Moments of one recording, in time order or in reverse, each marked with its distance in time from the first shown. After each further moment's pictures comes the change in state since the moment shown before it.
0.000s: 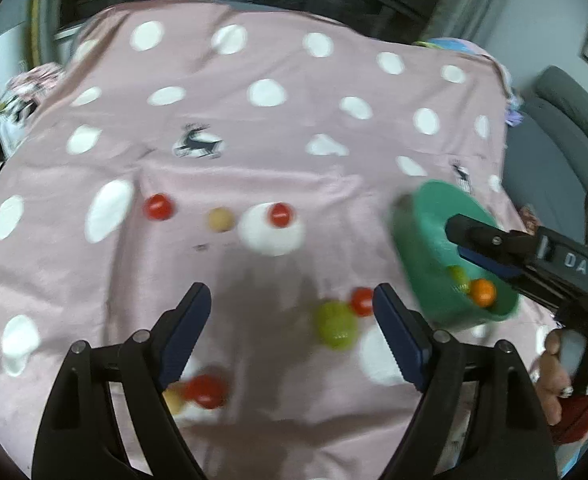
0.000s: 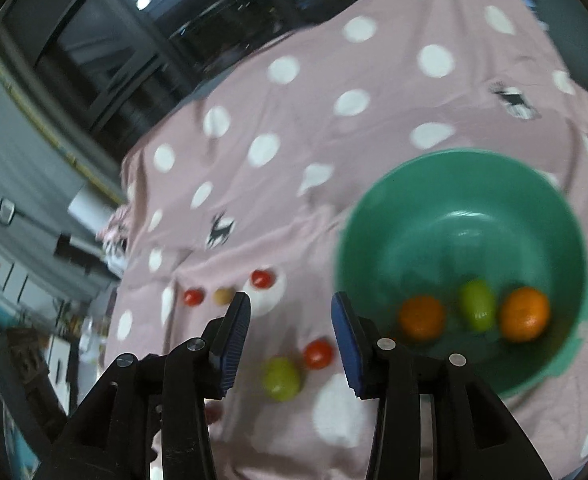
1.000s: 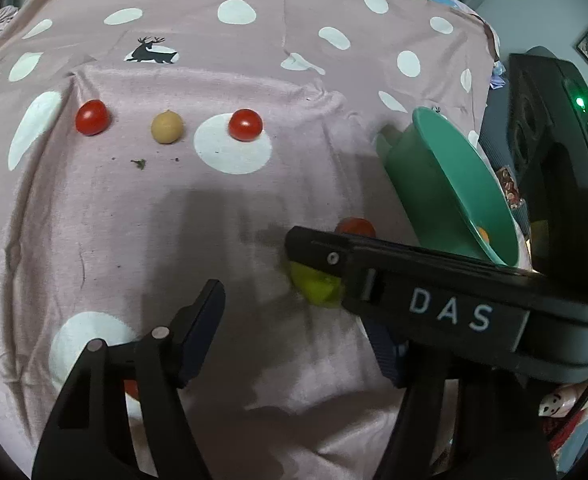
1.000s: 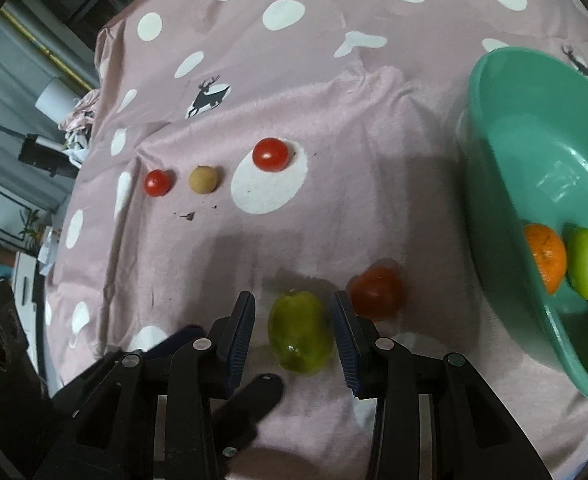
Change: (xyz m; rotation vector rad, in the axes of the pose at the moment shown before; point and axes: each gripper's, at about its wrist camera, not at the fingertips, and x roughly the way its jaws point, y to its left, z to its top) left arm 0.056 -0.007 -0.034 -0.005 0.205 -0.183; right arm 0.095 0.022 -0.043 -0.114 0.342 -0.099
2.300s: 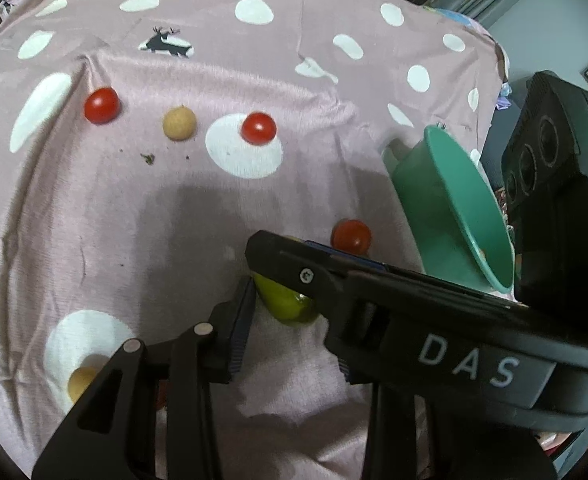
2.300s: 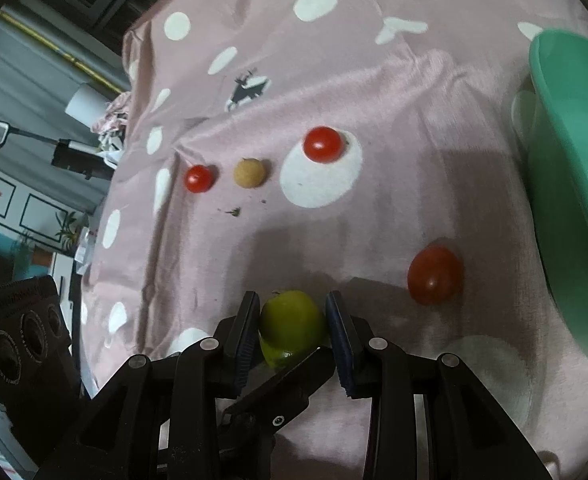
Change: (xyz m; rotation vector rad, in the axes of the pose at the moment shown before) left arm -0.007 0.012 0.003 -0.076 -0.019 -0.027; right arm 0.009 0.014 -0.001 0.002 -0.005 0.157
